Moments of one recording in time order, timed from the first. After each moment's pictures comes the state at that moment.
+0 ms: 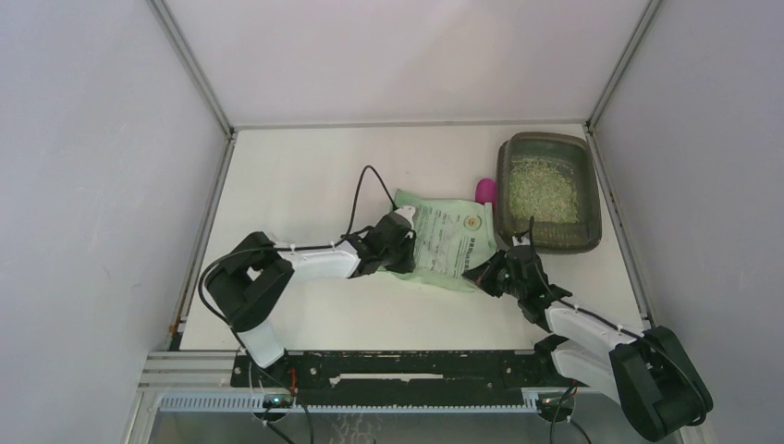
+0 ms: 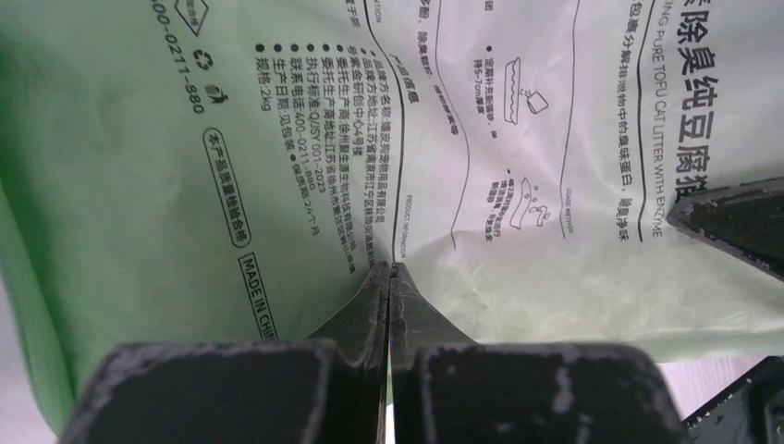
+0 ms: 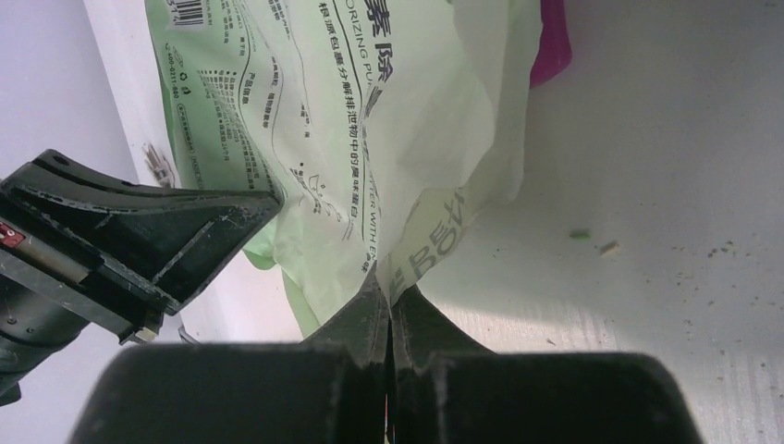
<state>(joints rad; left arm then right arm) -0.85 1.72 0.92 -0.05 -0.02 -0.55 0.40 1.02 0.19 0.17 -0.17 1.04</state>
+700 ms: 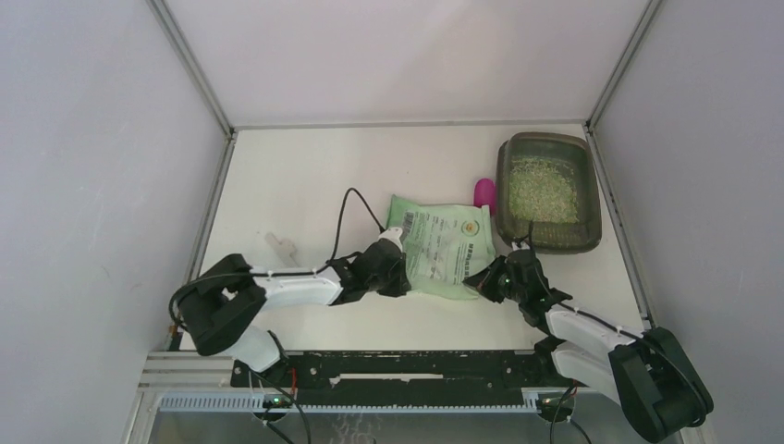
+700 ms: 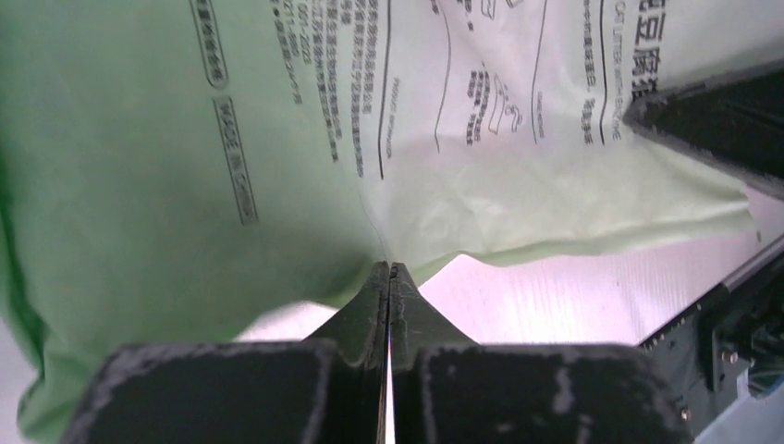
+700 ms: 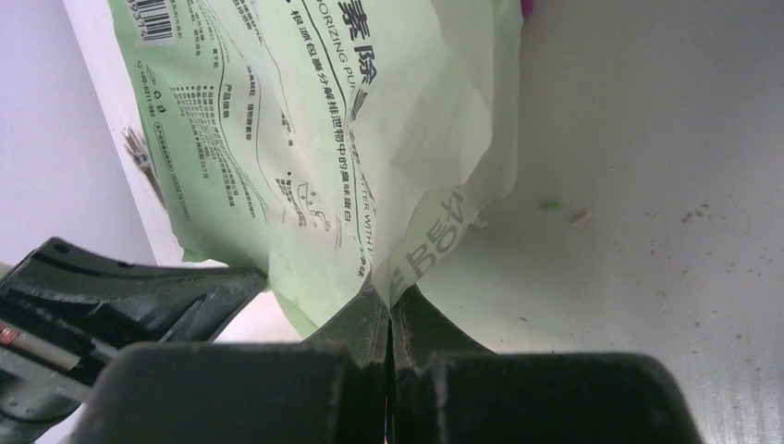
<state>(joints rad) -0.95 1.55 0.68 0.07 -0.05 -0.73 0.39 1.02 0.16 0.16 -0.20 1.04</state>
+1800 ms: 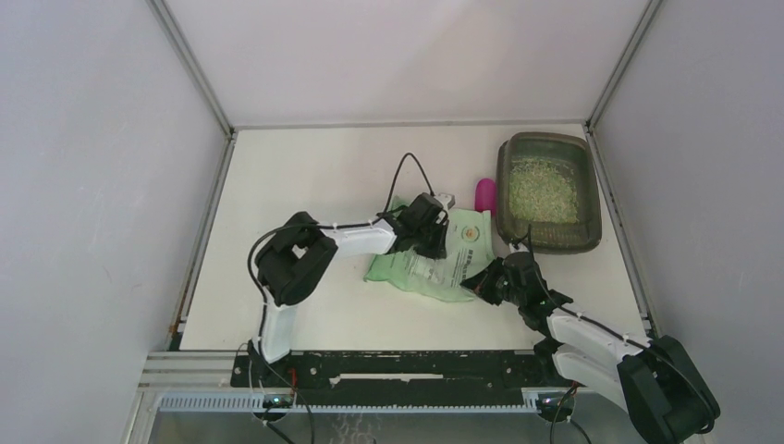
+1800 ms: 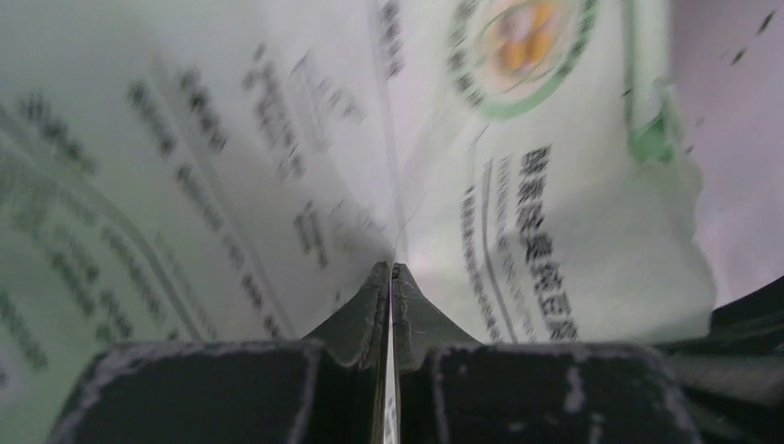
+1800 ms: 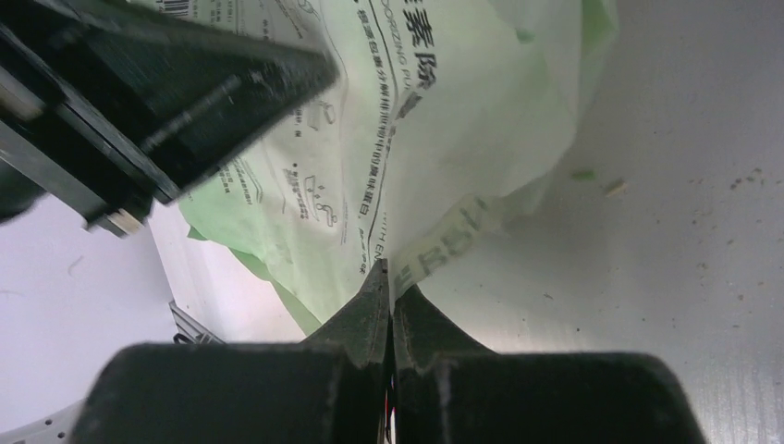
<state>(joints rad) -0.86 2.05 1.35 -0.14 0.14 -0.47 0.46 0.96 0.16 0.12 -0.17 1.06</state>
